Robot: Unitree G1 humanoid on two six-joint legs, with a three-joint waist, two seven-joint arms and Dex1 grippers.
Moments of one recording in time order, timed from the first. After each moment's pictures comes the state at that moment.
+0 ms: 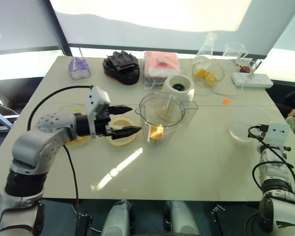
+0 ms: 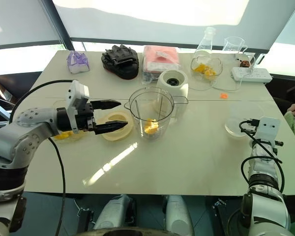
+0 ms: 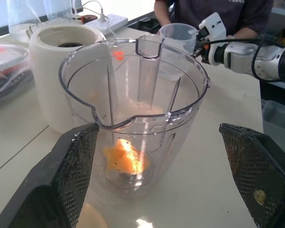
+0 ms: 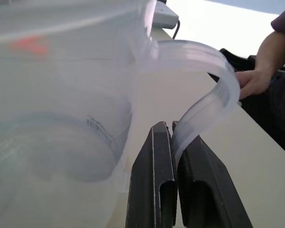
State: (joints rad) left arm -0.45 0.71 0.07 -0.36 -0.67 0.76 -0.91; right arm -0.44 -0.58 -0.39 0.96 0.10 -0.25 0.01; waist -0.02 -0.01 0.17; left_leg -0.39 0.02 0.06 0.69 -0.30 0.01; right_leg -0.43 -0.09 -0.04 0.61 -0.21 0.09
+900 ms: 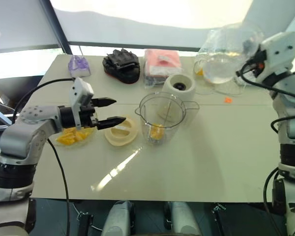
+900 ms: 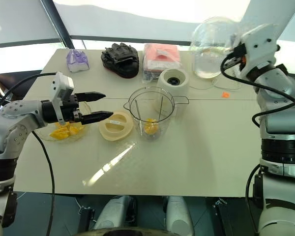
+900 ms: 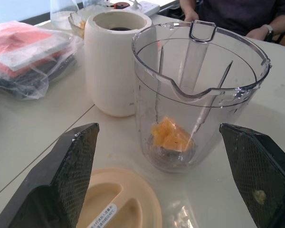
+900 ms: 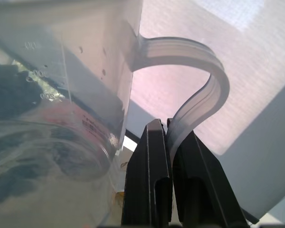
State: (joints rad) left arm -0.48 0.77 0.08 -0.20 -0.60 0.67 -0.99; right arm -0.69 -0.77 -0.11 -0.01 0.16 0.29 0.45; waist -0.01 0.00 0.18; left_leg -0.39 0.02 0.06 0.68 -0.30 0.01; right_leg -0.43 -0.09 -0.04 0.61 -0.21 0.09
